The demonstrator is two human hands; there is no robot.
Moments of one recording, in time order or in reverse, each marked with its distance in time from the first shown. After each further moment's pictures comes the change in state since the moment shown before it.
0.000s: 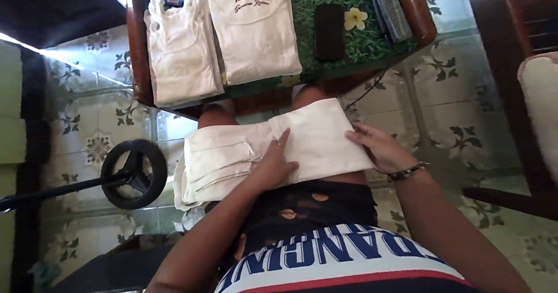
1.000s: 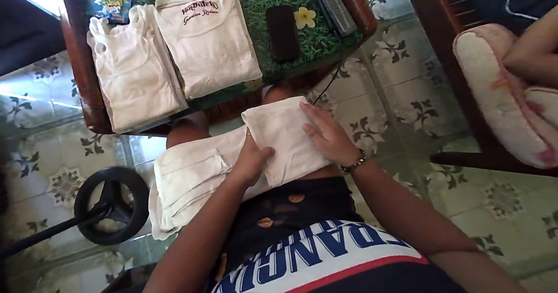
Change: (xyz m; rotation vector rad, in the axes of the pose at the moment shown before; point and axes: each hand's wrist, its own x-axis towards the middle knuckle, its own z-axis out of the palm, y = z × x) left_hand 0.028 0.020 0.016 -0.714 0.122 0.034; right_hand 0.007 0.008 0.020 -0.641 0.146 -0.680
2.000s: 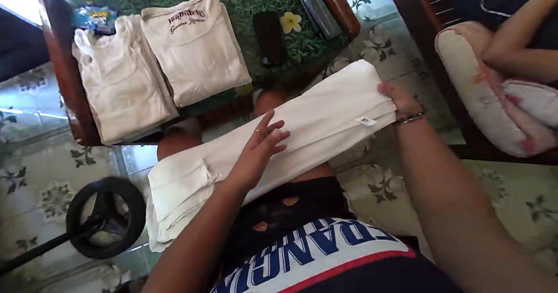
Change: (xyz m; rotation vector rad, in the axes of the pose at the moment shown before) left_hand 0.004 0.021 0.021 -0.029 -0.302 0.157; right_hand -0.002 0.121 -0.134 0.791 0.247 0.526
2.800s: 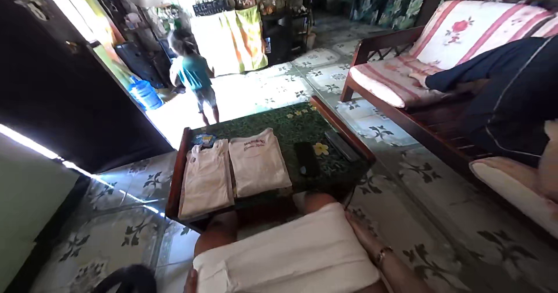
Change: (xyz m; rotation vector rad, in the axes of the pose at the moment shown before) left_hand -0.185 -0.049 -0.163 0.367 0.886 -0.017; right_hand -0.023 0.066 0.141 -0.255 -0.028 0.190
